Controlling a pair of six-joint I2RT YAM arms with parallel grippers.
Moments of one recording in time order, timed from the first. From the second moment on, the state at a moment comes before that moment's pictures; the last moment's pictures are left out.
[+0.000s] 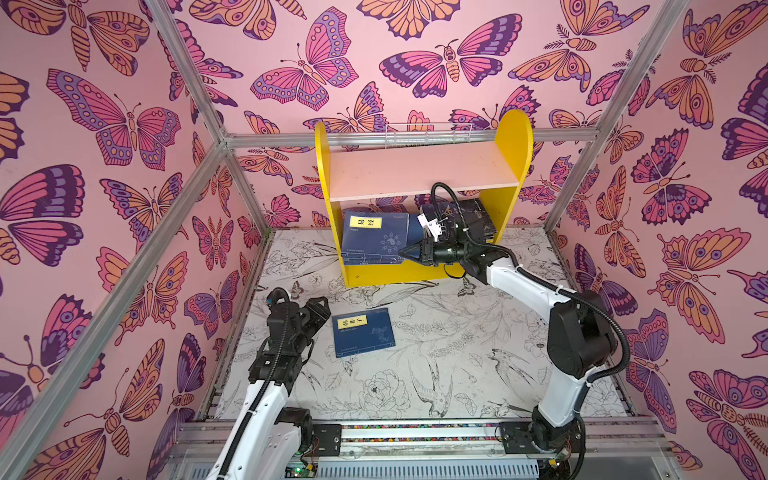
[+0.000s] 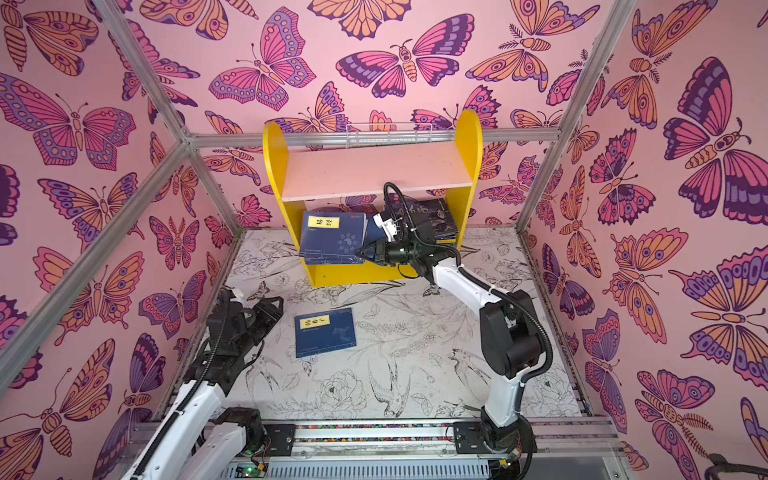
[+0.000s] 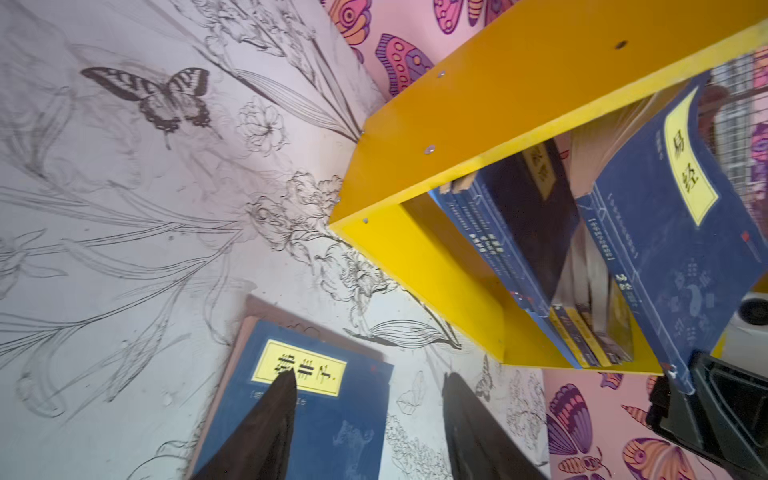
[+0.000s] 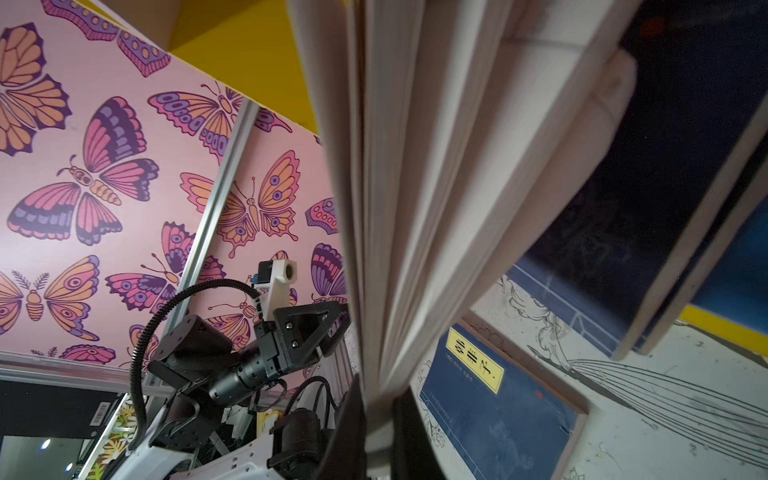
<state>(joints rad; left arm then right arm) -0.07 0.74 0.51 -0.26 0.07 -0.90 0.46 1.87 1.47 0.02 -0.90 0.72</state>
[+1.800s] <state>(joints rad) -0.07 0.81 0.52 -0.32 0.08 -0.90 0.47 2.15 2.00 -0.57 -0.49 0.41</state>
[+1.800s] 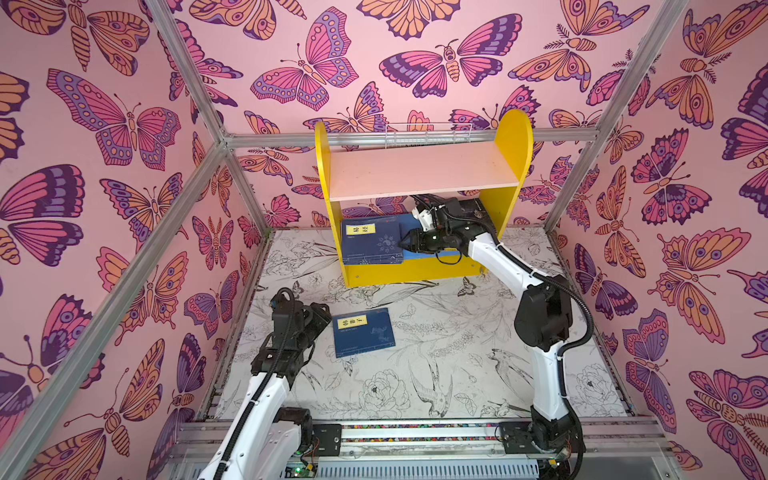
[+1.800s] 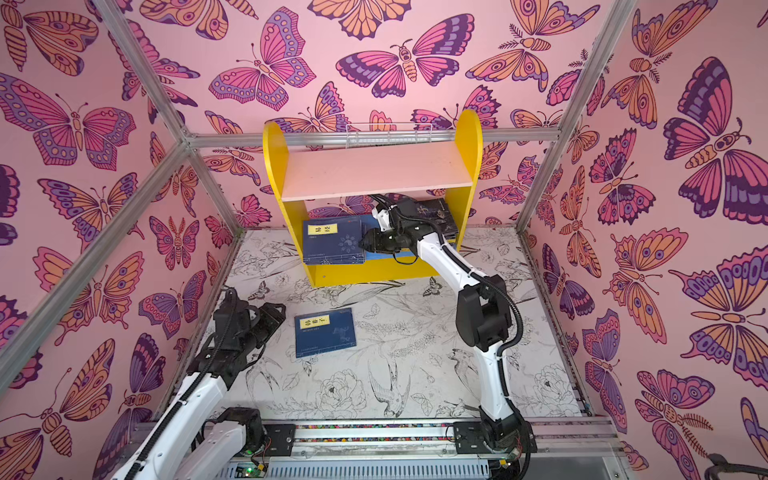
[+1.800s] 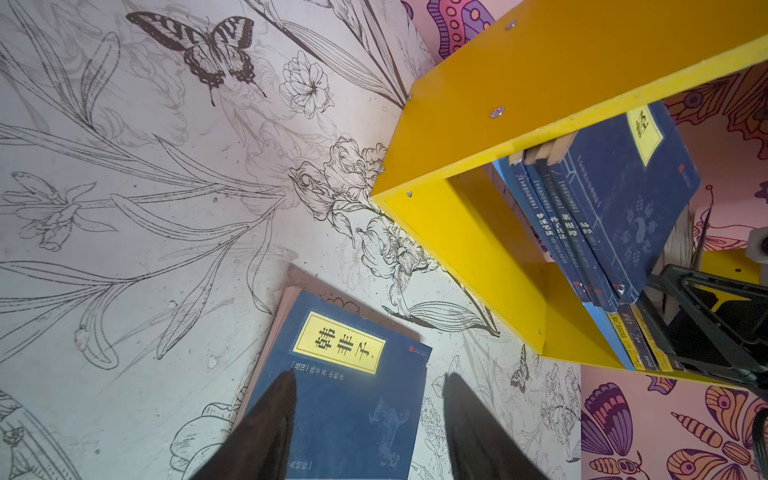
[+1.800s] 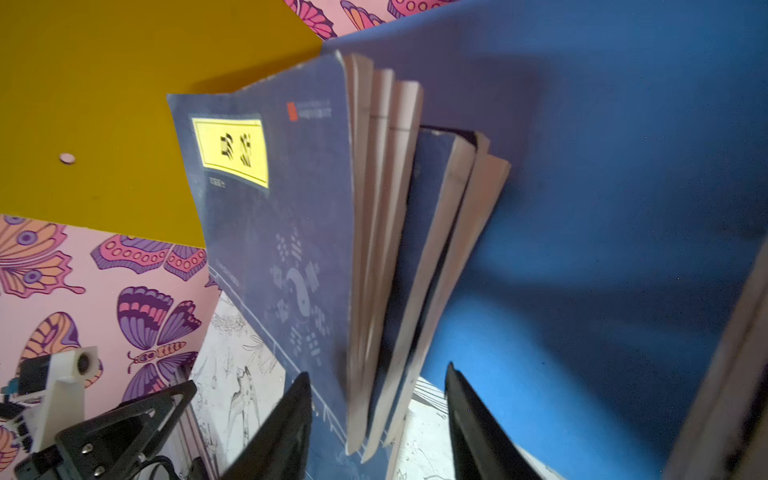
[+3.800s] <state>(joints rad) -0.12 1.24 0.51 -0.27 0.22 -0.74 0.75 2.03 1.58 -0.41 -0.67 0.31</state>
